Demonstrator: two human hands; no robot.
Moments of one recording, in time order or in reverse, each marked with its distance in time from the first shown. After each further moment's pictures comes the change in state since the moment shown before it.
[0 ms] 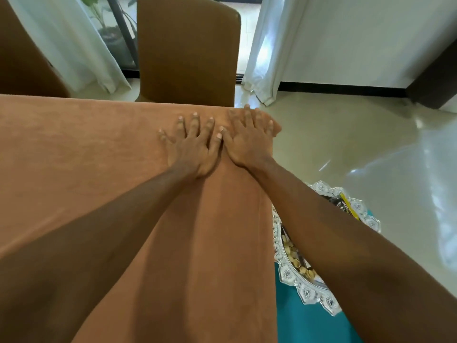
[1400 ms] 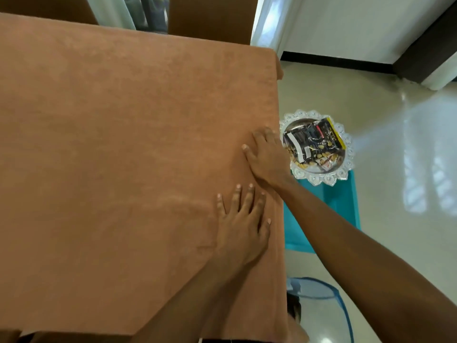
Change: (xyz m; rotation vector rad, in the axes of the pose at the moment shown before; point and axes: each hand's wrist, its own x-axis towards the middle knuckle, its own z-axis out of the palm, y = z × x) left_hand -0.467 0.021 0.010 -0.095 -0.090 0.234; right_hand -0.322 -0.051 -0.029 0.036 -0.085 0.040
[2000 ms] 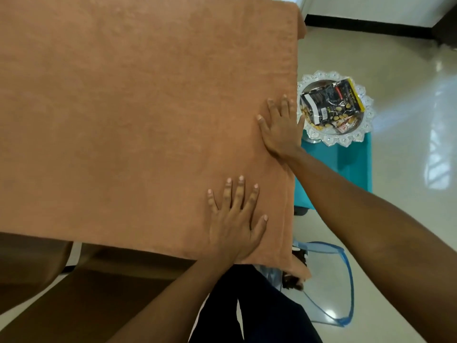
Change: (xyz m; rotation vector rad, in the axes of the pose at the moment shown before) left_hand -0.122 -0.017 0.024 0.085 0.069 -0.049; right_hand -0.050 -0.004 0.014 0.031 -0.012 0.044
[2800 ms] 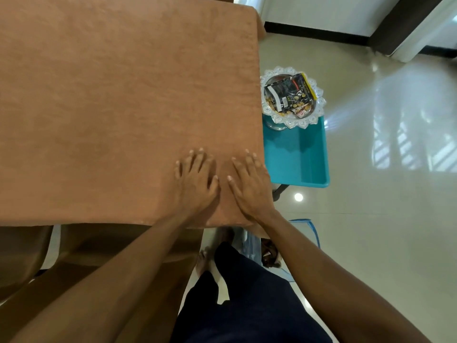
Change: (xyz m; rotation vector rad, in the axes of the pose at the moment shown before) left_hand 0.001 -0.047 -0.021 -0.203 0.093 -0.022; right_hand -0.231 -0.008 0.007 0.010 -0.042 -0.098
